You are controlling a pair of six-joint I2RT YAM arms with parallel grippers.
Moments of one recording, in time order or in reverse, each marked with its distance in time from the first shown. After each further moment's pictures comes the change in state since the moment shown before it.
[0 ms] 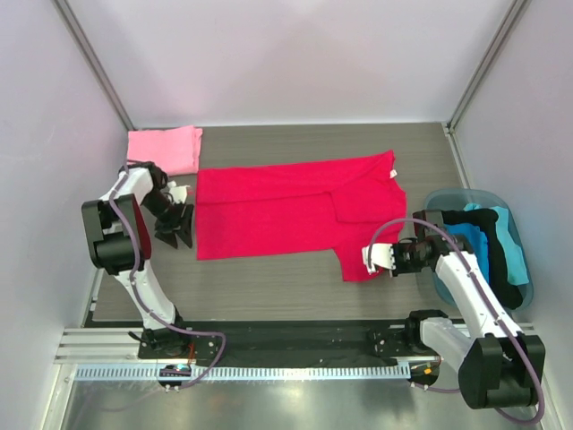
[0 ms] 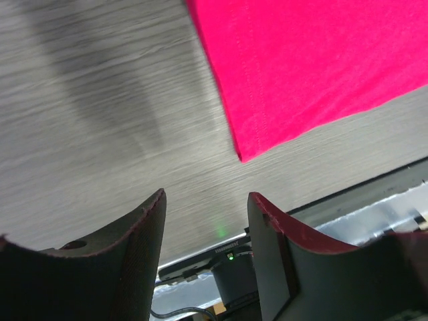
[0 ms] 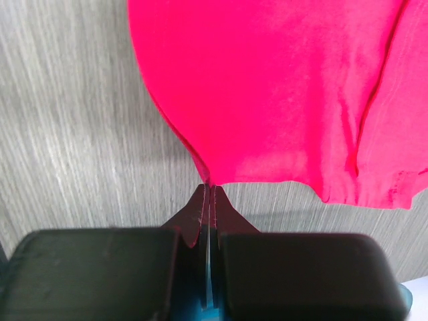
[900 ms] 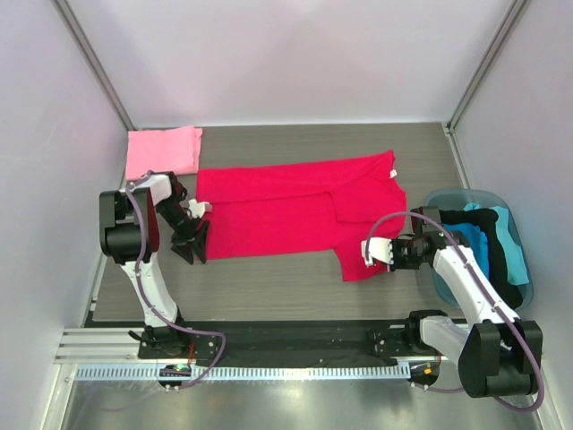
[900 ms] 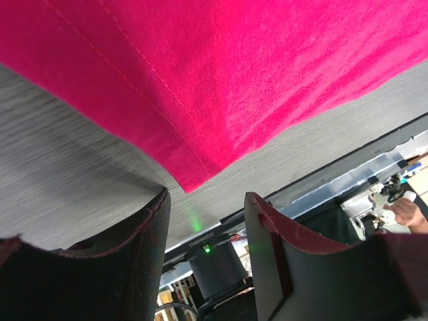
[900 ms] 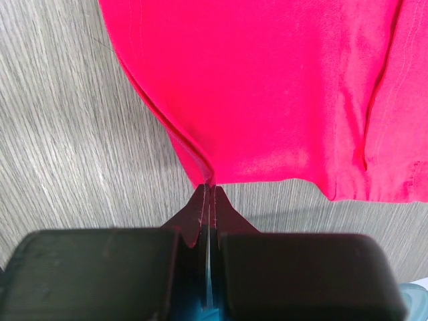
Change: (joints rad) left arm -0.099 0.108 -0.082 -0.022 0.075 0.006; right arm 0.009 0.067 0.000 0.076 0.027 0.085
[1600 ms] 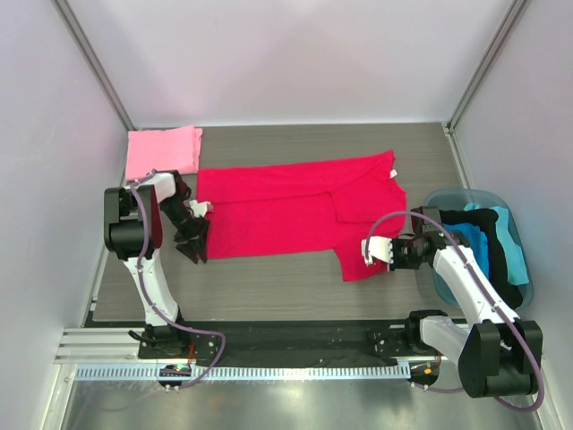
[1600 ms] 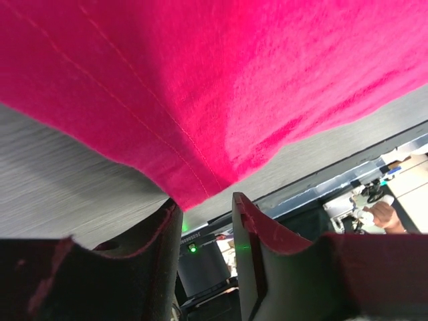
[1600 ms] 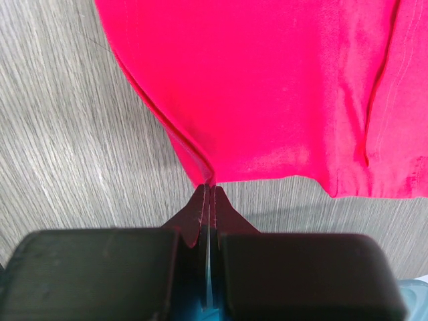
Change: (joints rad) left arm -0.026 0.047 0.035 -0.010 -0.010 -0.085; right arm 0.000 0.000 0.000 0.005 0.006 0.018
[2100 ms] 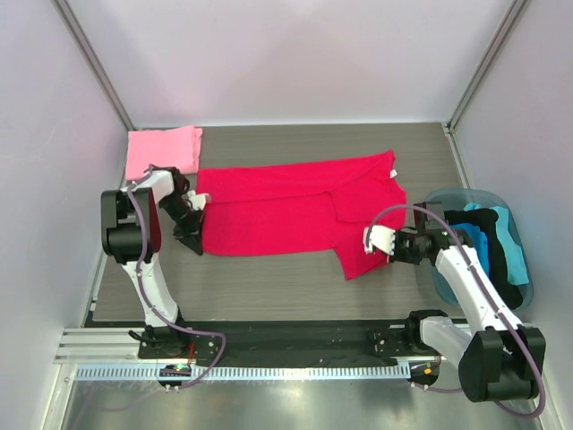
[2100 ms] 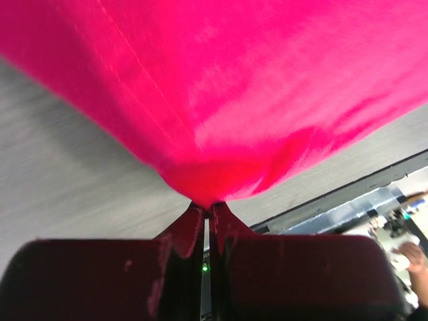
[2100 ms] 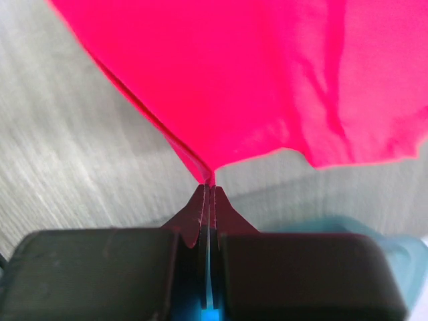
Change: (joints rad) left arm -0.001 -0.040 0.013 0.071 -0.018 -0.014; right arm 0.000 -0.026 0.034 0.006 0.027 0.132
